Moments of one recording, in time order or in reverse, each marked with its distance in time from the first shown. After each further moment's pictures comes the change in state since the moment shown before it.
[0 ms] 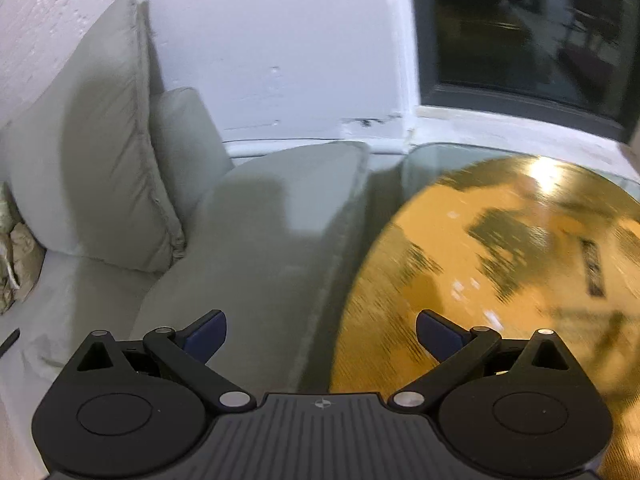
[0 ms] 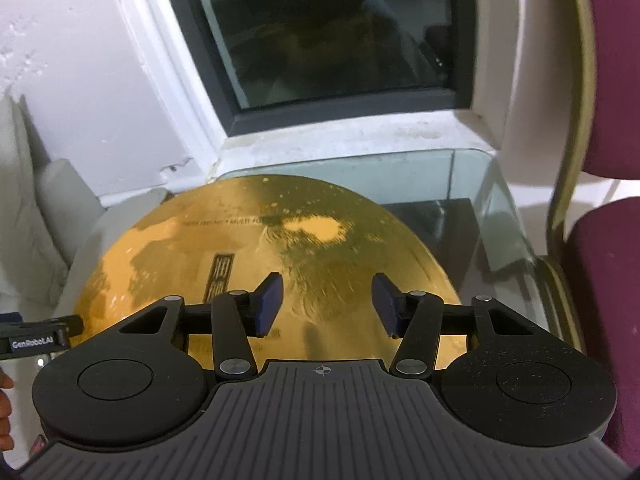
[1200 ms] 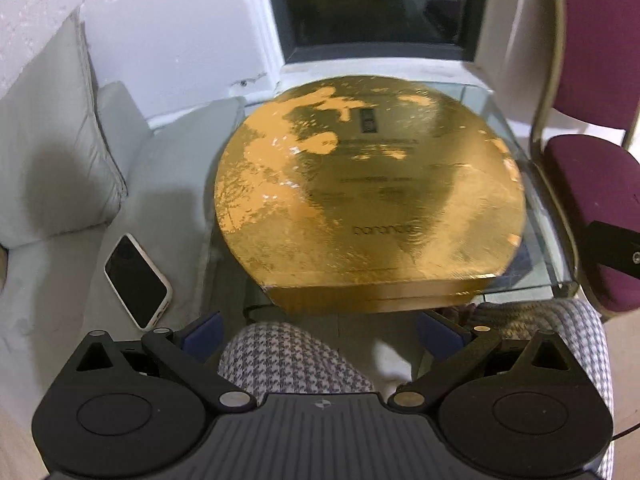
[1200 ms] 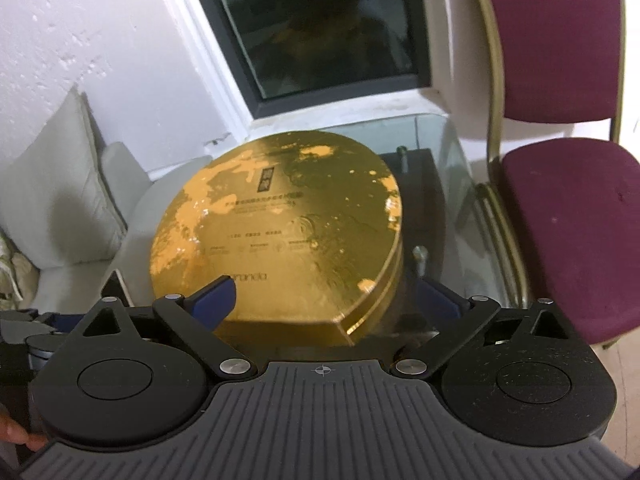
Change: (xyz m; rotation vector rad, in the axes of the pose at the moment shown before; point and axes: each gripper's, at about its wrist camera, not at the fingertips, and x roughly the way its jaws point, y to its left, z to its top) left arm -0.186 -0.038 -0.116 0.207 0.072 -0.244; right arm -0.232 -0.020 -0.117 0.063 -0.018 0.041
